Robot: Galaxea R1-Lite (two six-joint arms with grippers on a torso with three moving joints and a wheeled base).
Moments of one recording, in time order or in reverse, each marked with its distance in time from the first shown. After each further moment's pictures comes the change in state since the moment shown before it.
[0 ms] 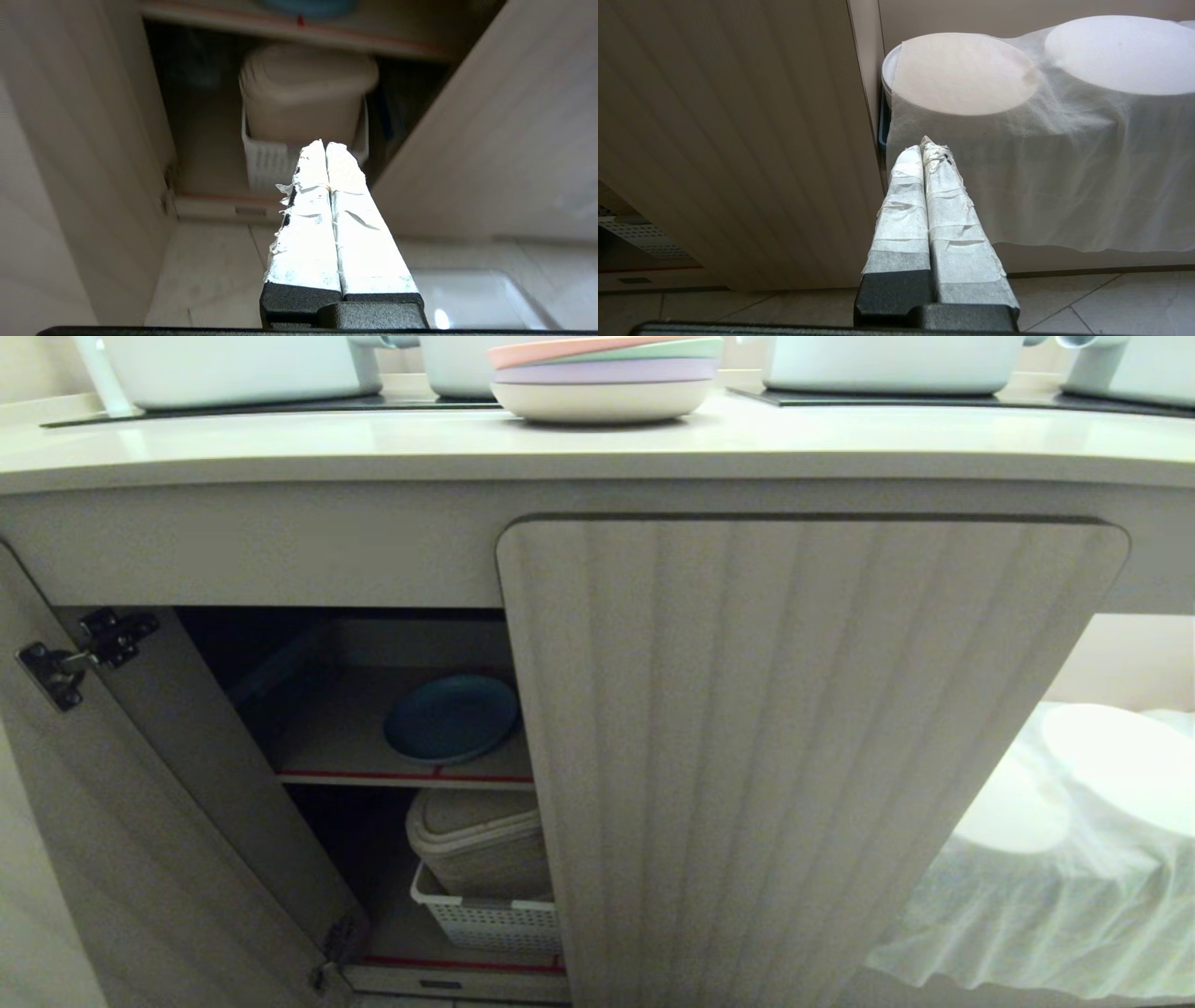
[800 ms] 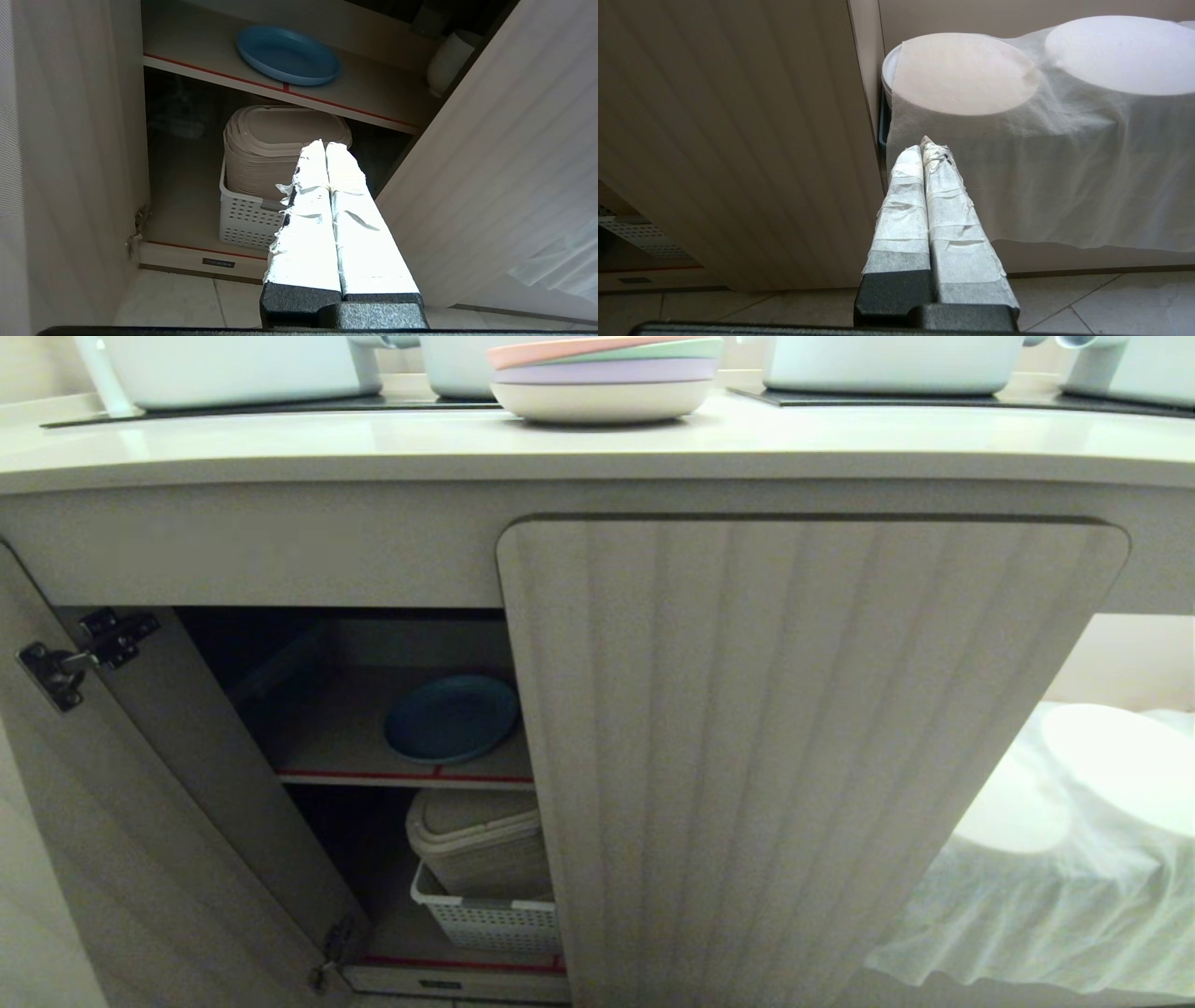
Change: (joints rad) left arm 0.025 -0.204 0.002 0.005 0.003 -0.135; right arm 0.001 0.000 0.000 0.000 0.000 -0.001
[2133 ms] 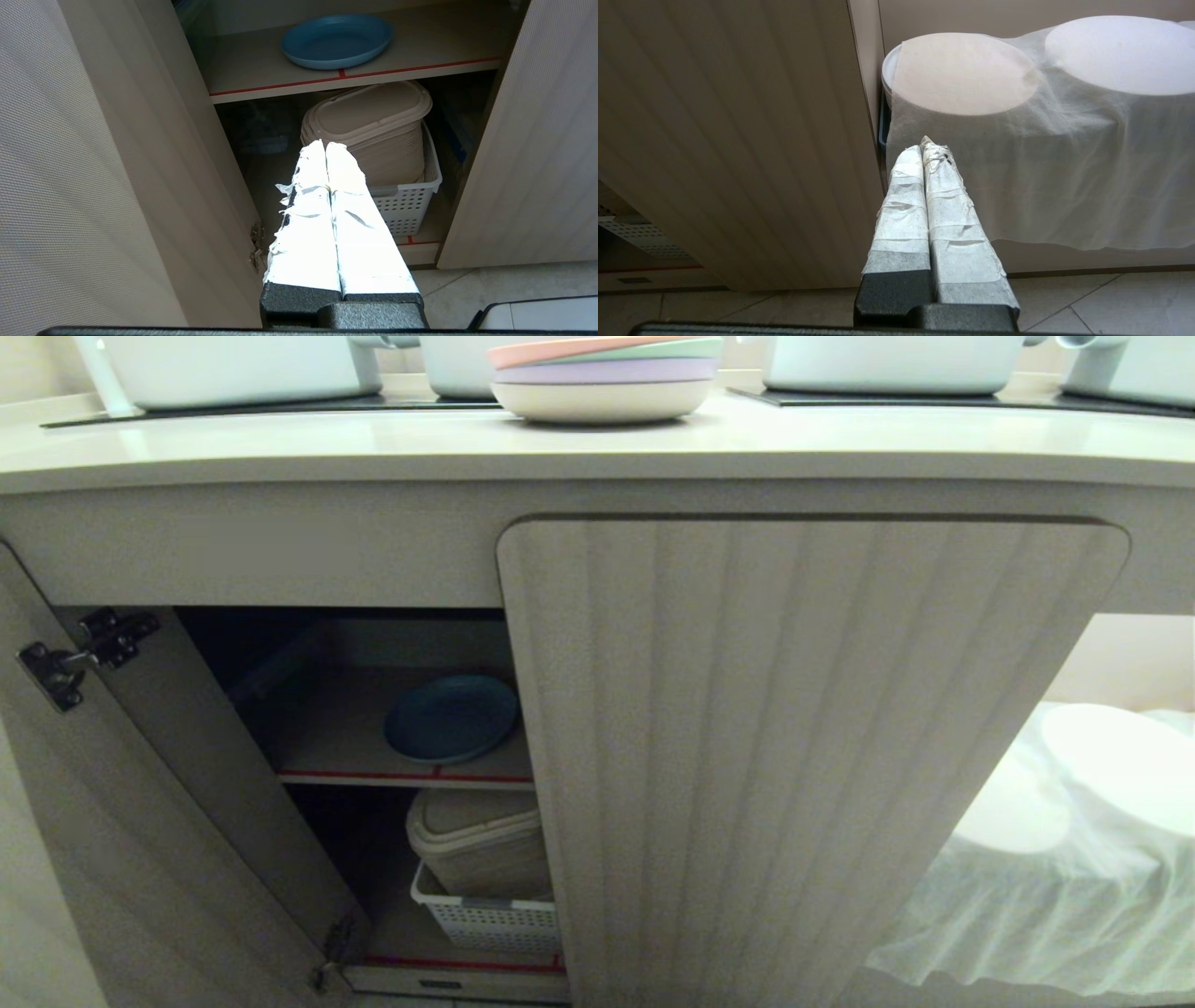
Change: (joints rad) left arm 0.000 -0.001 0.000 0.032 0.045 0.445; right arm -0.001 0.000 0.000 0.000 0.000 0.000
